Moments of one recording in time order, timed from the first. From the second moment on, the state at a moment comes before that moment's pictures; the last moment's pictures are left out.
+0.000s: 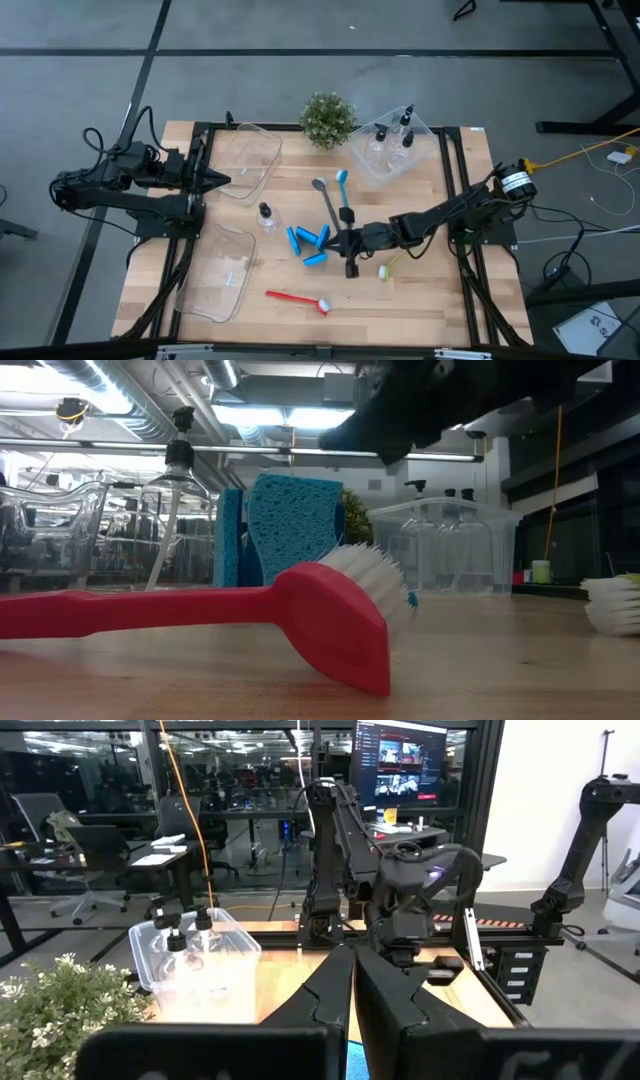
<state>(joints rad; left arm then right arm) 0.00 0.39 0.78 -0.39 -0.01 0.00 0.31 1.64 0.85 0.44 0.26 -0.03</state>
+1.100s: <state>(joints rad) 0.00 0.39 0.78 -0.39 -0.01 0.00 0.31 1.64 0.85 0.44 -0.33 -0.03</state>
